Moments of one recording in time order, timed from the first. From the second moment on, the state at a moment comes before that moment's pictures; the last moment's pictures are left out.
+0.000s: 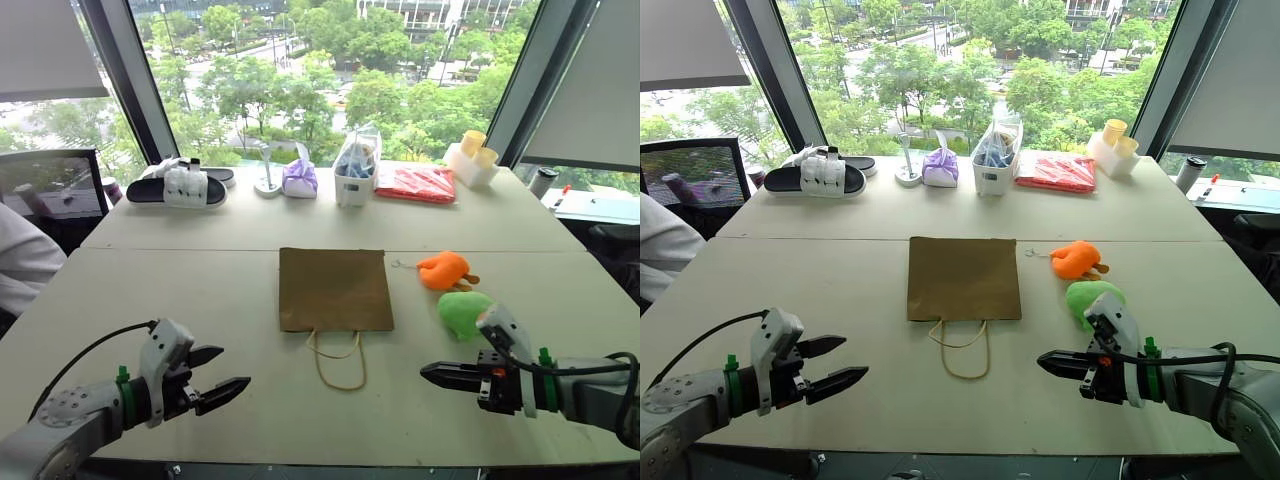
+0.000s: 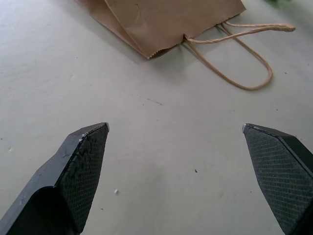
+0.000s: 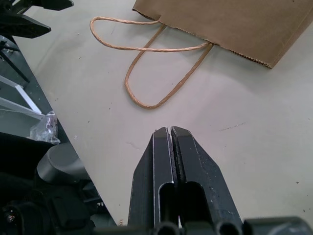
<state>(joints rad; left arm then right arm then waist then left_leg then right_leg) 0.19 0.74 0.26 -0.53 -0.68 0.71 -0.75 0.06 -0.96 -0.25 -0.54 0.92 0.99 0.77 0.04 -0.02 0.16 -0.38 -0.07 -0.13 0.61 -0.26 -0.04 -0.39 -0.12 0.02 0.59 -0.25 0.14</state>
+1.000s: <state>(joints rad) -0.30 0.74 -0.19 -0.27 -0.32 0.27 -1.08 0.18 -0.88 -0.39 -0.65 1.00 1.04 0.63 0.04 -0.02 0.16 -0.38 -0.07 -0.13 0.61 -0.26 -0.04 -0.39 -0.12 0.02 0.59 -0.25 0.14</state>
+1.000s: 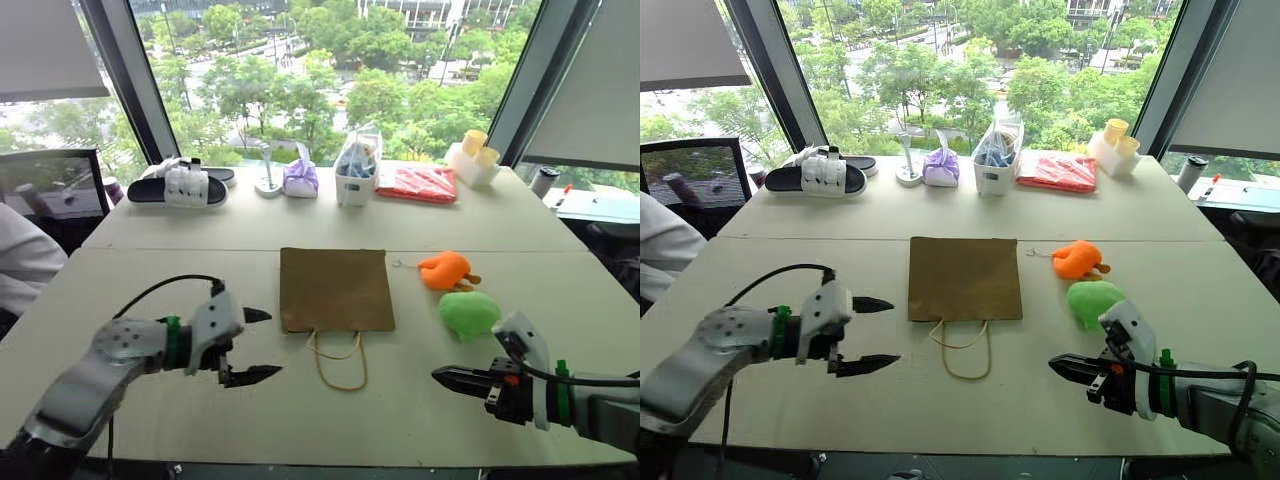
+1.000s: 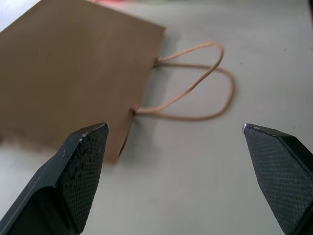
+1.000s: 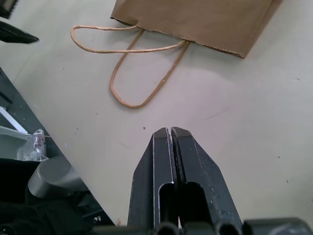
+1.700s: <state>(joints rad) -0.72 0.36 -0.34 0.45 -0.13 -0.13 -1.21 0.21 -0.71 -0.33 -0.78 1.11 1.04 0.32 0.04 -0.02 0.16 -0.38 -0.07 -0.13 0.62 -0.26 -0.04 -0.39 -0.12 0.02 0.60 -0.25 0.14</state>
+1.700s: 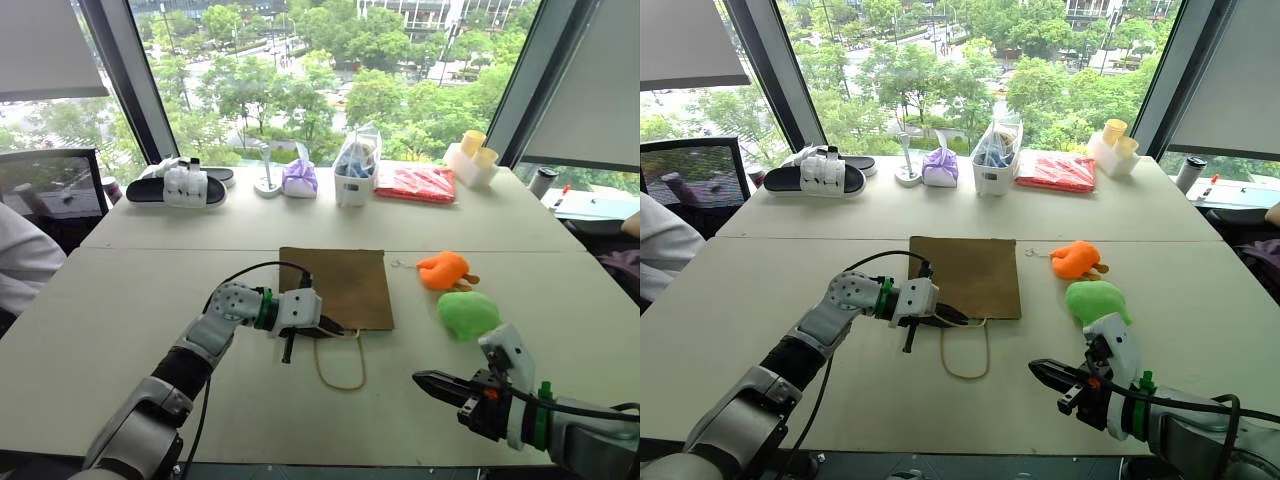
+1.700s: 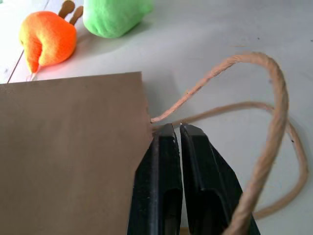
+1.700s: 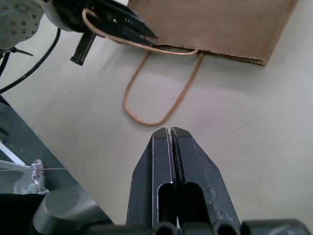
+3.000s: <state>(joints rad) -0.83 0.16 -0.06 0.20 -0.42 0.54 -0.83 -0.21 -0.44 0.08 -0.35 0.49 0.76 0.42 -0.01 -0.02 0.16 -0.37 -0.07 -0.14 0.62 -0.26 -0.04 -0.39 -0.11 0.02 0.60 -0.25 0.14</state>
